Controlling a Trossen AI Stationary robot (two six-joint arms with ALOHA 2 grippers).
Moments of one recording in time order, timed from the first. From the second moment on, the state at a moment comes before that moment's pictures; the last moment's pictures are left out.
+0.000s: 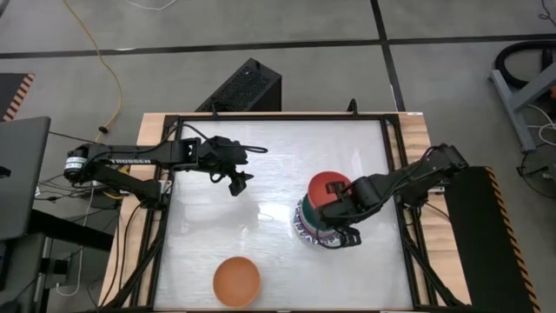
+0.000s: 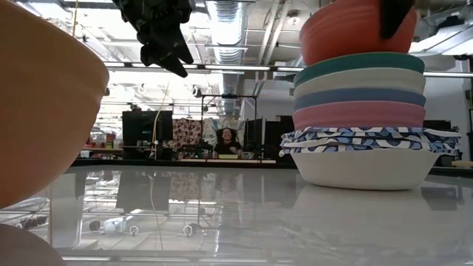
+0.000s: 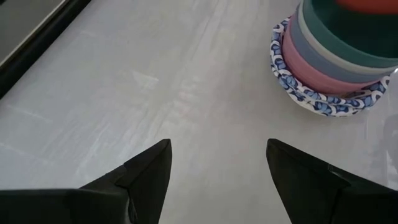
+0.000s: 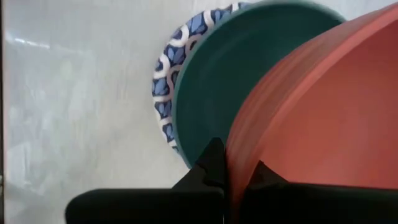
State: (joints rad) left arm 0.12 1.23 1.02 -0.49 -0.11 -0.27; right arm 0.40 1.58 1.54 -1.34 0.10 0.20
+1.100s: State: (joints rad) left arm 0.12 1.23 1.02 -0.50 -0.12 -0.27; right arm 0.41 1.57 1.44 -1.16 0.05 0.25
